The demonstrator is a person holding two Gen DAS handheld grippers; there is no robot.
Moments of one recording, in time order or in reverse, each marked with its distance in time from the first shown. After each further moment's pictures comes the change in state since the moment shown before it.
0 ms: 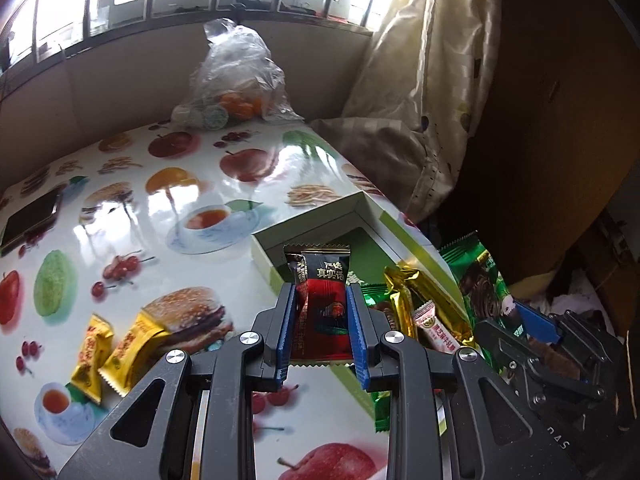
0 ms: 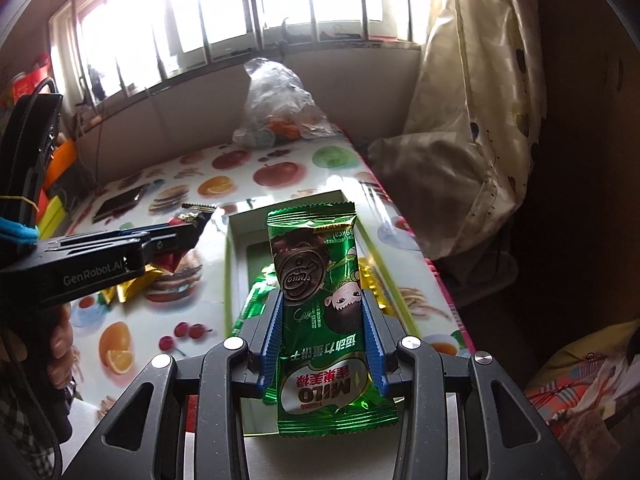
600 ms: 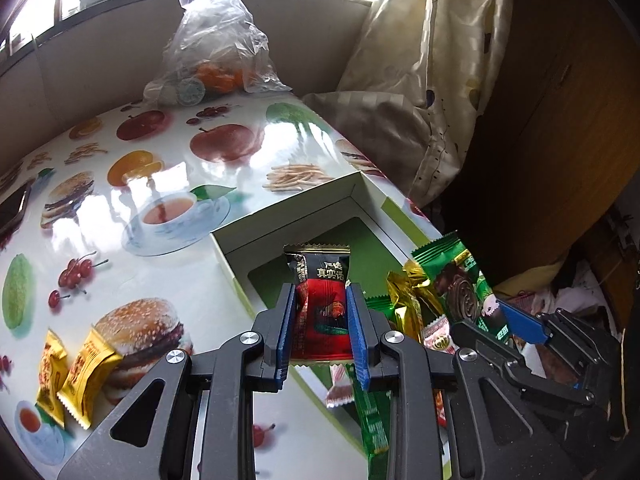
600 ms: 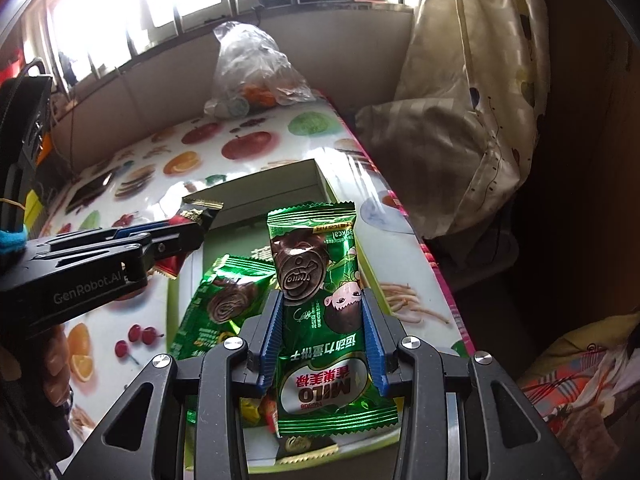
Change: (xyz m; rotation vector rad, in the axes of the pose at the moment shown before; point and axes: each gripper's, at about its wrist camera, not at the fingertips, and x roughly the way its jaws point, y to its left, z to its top) left arm 0.059 -0.009 0.008 0.001 0.078 -0.005; right arm 0.058 -0.023 0.006 0.016 0.108 -0.024
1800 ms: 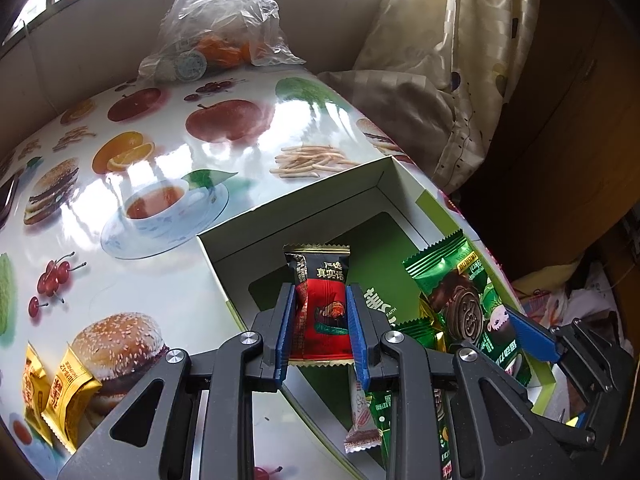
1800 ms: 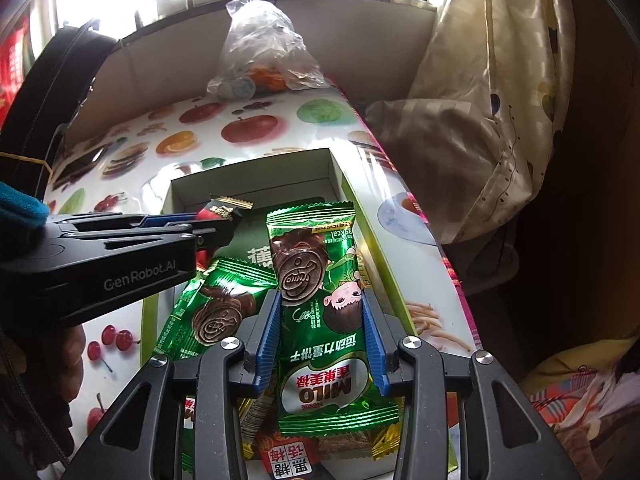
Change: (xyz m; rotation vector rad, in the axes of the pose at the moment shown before) left arm 0.043 0.007 0.011 -0.023 0.064 0.039; right arm 0.033 0.014 0.005 -0.078 0.022 -0.029
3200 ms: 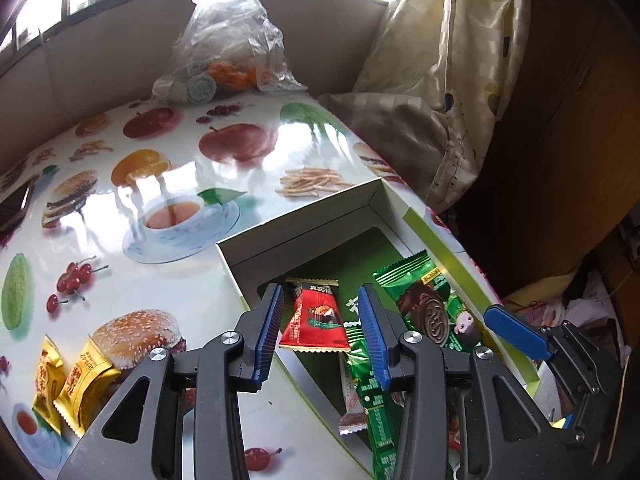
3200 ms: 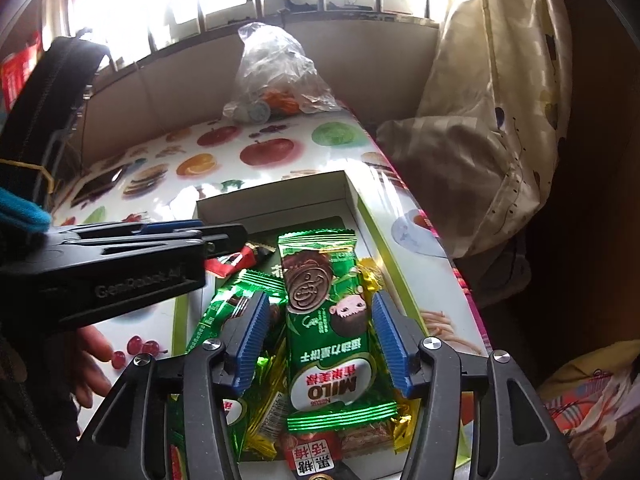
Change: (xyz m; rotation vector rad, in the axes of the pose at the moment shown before) left arm -0.031 -0.003 -0.005 -0.004 -0.081 0.007; right arm -0.017 0.002 -0.002 0.023 -0.078 0.048
